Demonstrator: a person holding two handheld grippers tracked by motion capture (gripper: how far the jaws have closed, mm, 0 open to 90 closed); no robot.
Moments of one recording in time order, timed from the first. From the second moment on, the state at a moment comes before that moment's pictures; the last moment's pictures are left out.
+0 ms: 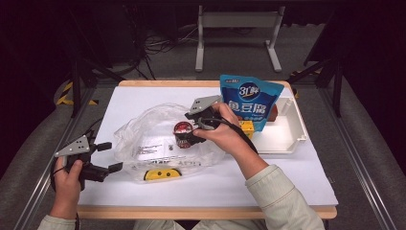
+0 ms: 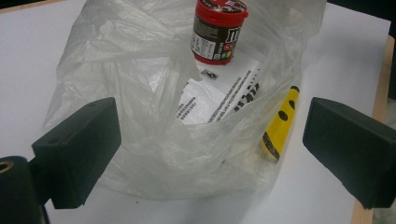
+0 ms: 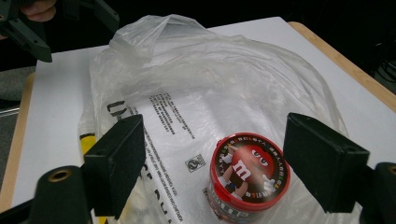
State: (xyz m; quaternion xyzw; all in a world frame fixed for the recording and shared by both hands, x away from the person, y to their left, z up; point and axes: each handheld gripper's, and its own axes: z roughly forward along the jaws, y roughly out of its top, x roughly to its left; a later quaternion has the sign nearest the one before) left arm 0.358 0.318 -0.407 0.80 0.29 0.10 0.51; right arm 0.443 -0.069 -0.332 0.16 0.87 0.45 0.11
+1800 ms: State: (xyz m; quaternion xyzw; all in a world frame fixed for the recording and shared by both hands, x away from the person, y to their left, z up) left arm 0.358 0.320 -0.407 0.80 0.29 0.10 0.51; right arm 0.490 -0.040 -0.413 0.20 0.91 0.34 0.10
